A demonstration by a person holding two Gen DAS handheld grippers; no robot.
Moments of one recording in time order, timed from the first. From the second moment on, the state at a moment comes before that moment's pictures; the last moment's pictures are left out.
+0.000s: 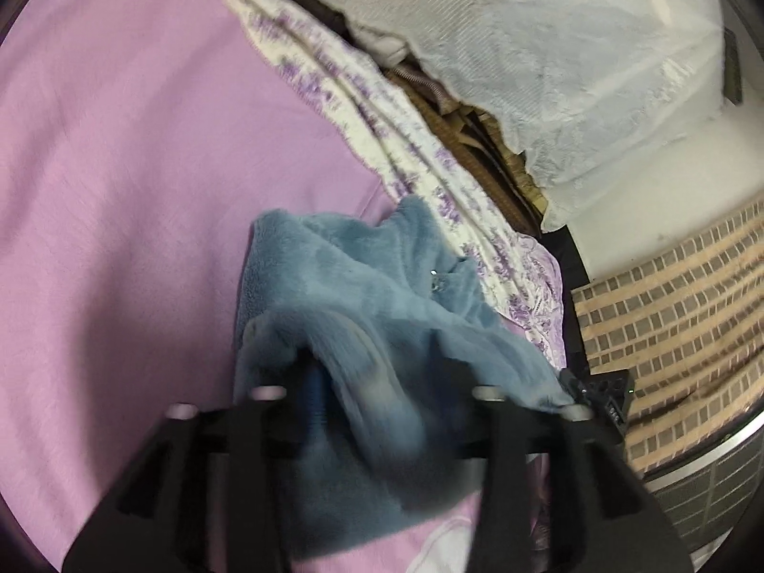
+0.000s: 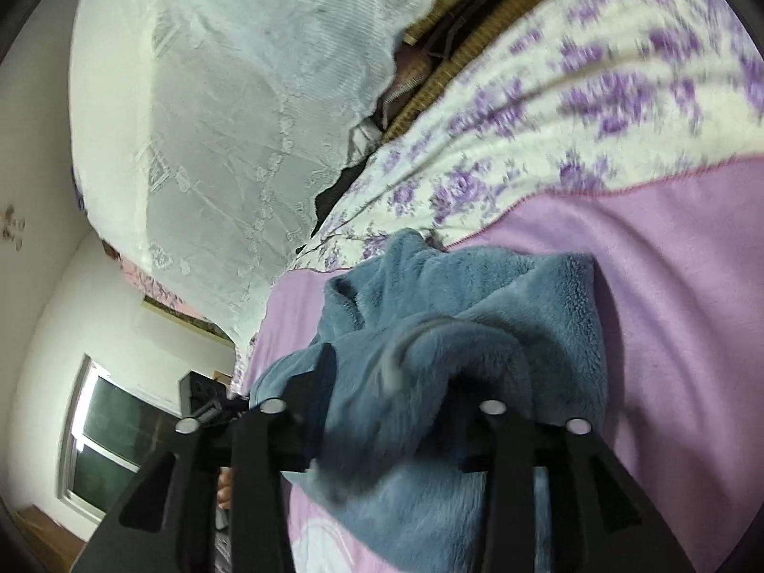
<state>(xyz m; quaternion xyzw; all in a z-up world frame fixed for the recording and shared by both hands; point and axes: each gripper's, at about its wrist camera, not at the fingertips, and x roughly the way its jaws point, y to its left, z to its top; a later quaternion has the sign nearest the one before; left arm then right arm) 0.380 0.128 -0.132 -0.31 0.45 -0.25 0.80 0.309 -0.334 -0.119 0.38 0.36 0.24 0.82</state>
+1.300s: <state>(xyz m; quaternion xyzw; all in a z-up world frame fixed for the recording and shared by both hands) 0.407 0.130 -0.105 -0.20 0.44 -0.05 0.88 0.343 -0.243 -0.099 0.10 0.36 0.13 0.92</state>
